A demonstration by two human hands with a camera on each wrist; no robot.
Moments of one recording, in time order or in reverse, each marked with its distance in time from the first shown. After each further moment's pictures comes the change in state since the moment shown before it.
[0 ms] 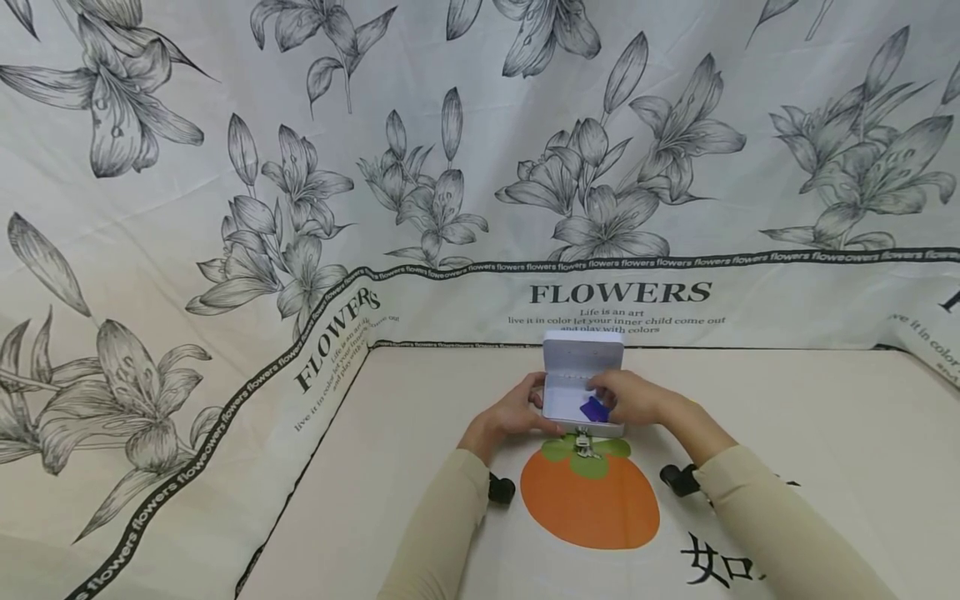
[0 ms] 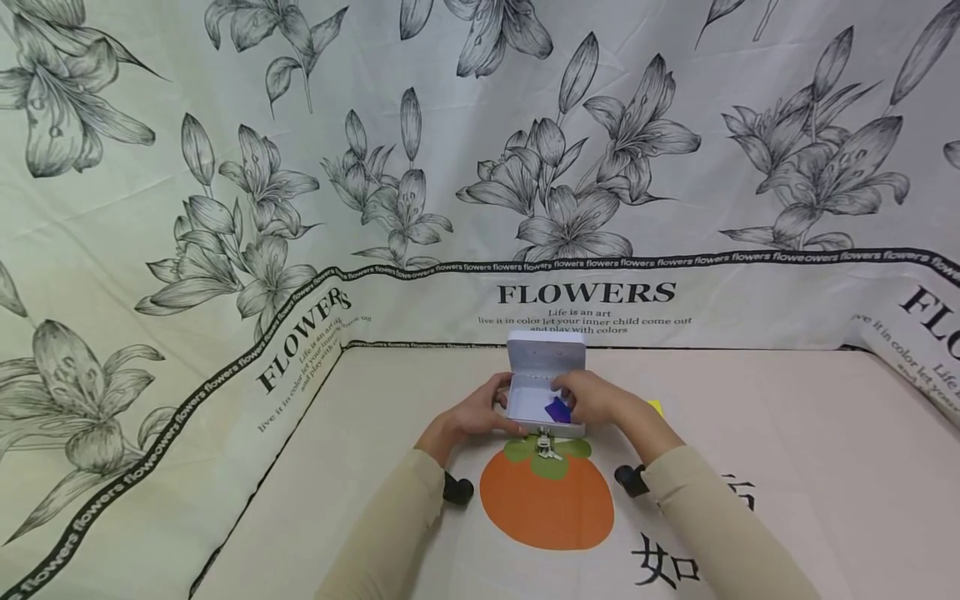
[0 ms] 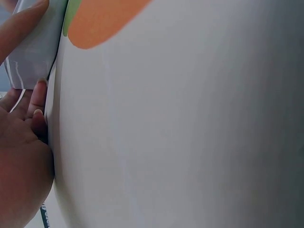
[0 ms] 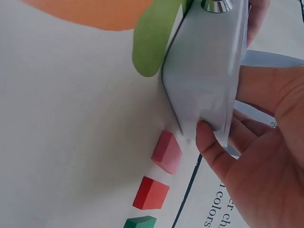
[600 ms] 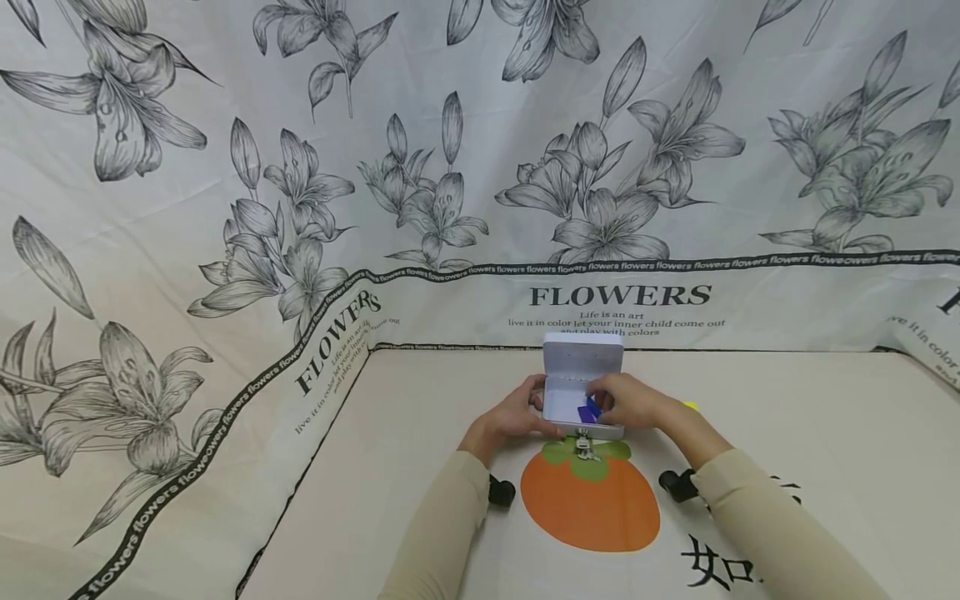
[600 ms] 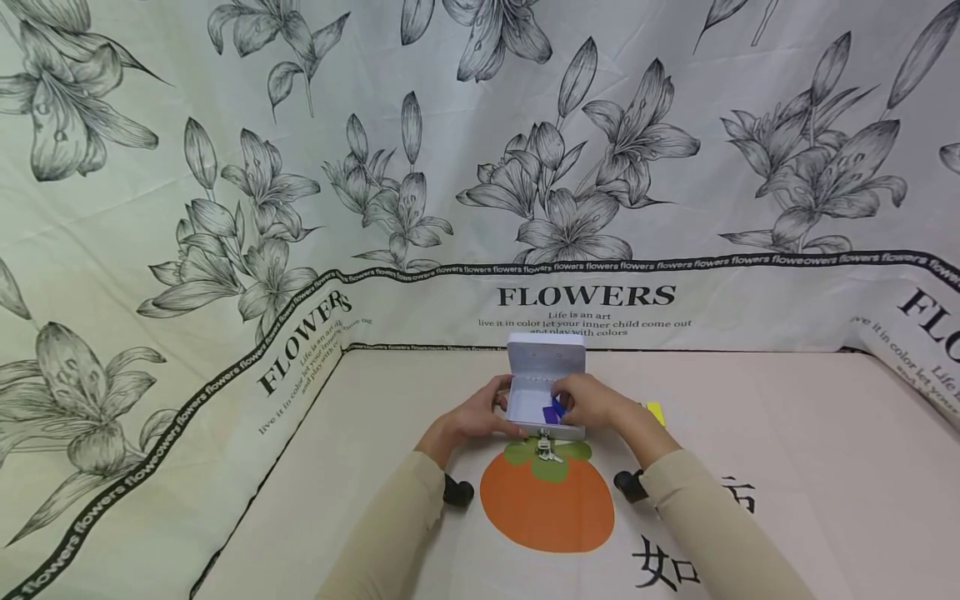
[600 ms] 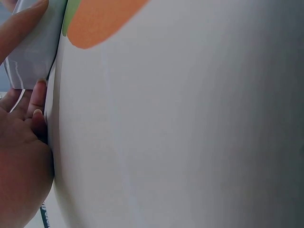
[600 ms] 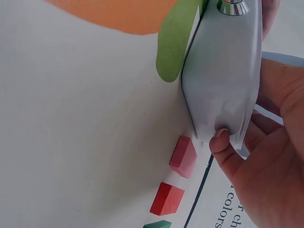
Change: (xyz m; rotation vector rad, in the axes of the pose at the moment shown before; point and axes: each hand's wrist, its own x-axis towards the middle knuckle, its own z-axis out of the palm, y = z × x) left_hand -0.001 0.000 0.000 0.005 0.009 0.001; right_hand 0.004 0.008 0.006 0.006 0.045 -0.049
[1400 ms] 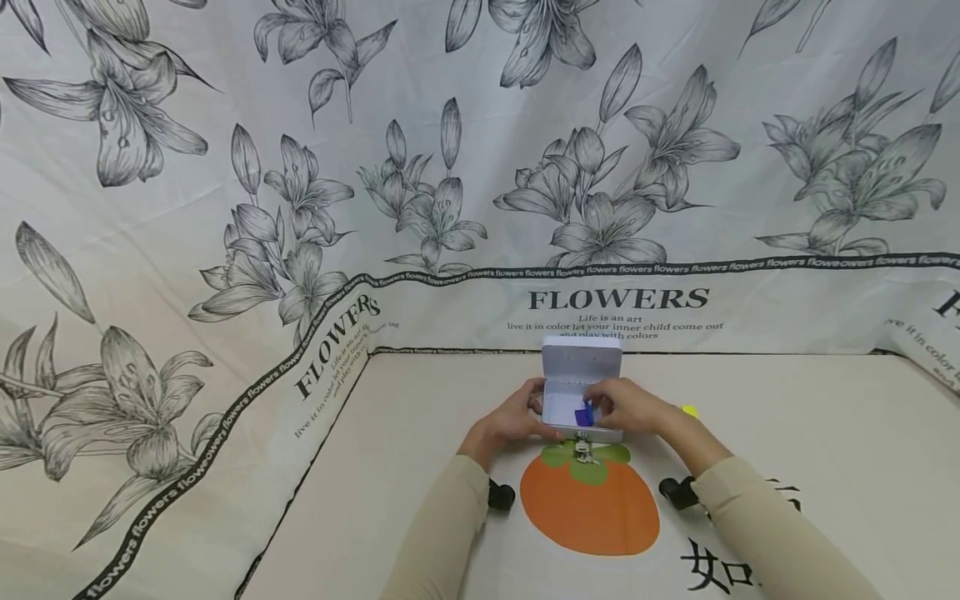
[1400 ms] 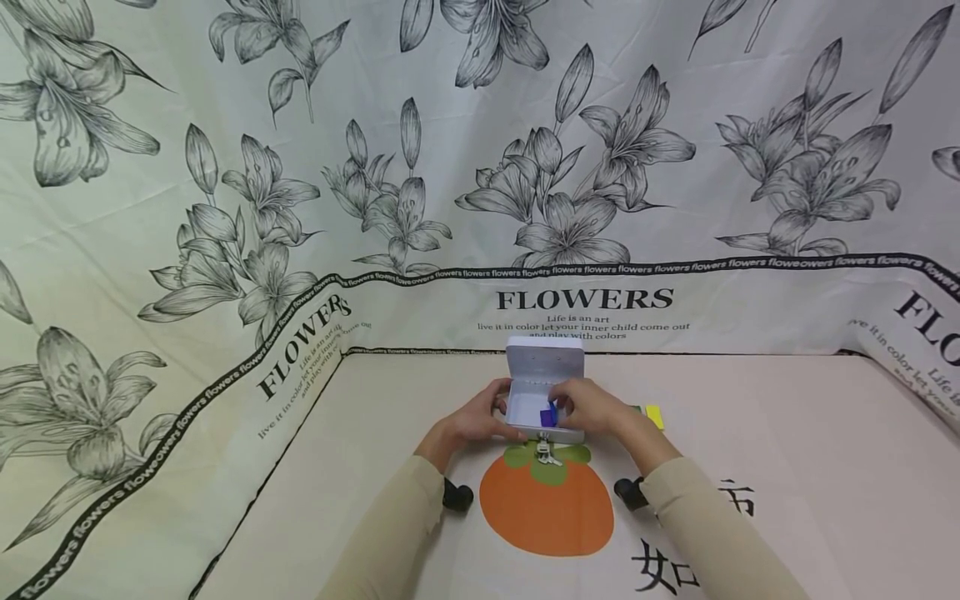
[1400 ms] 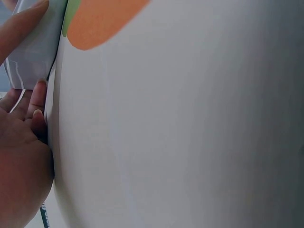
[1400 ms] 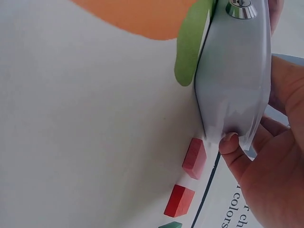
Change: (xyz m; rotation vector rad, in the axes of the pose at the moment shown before) left_hand 0.007 -0.006 0.002 0.050 0.005 -0.017; right_hand -0.002 0.001 0.005 0.063 0.033 0.012
